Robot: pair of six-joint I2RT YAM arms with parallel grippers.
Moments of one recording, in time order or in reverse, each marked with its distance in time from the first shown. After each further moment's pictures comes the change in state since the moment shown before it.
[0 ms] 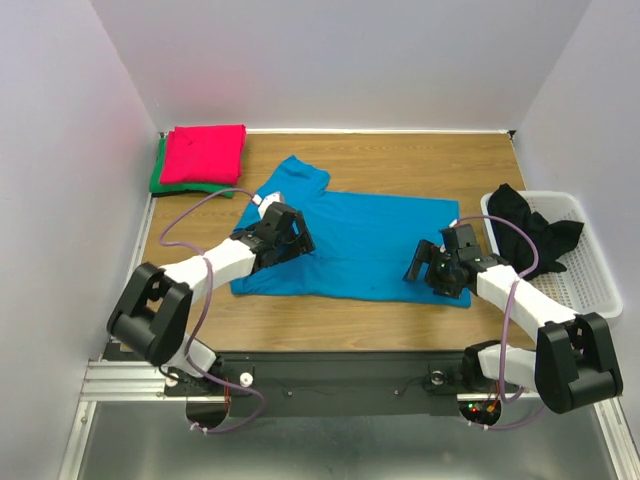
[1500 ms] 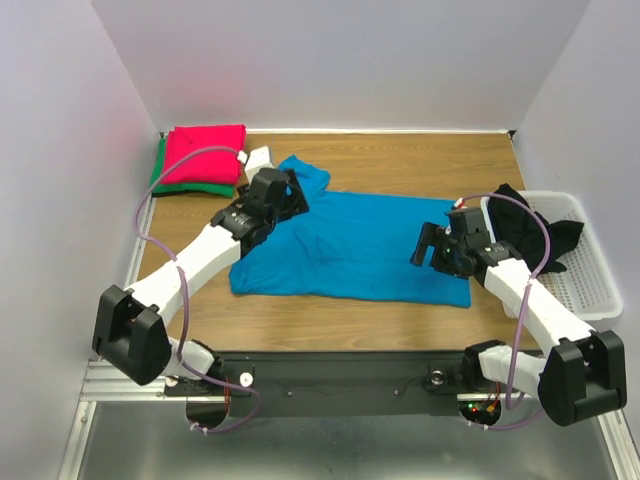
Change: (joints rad) left arm 0.001 -0.068 0.312 -0.131 -0.230 0.153; right arm 0.000 -0.076 0.150 -0.113 0.113 -0.111
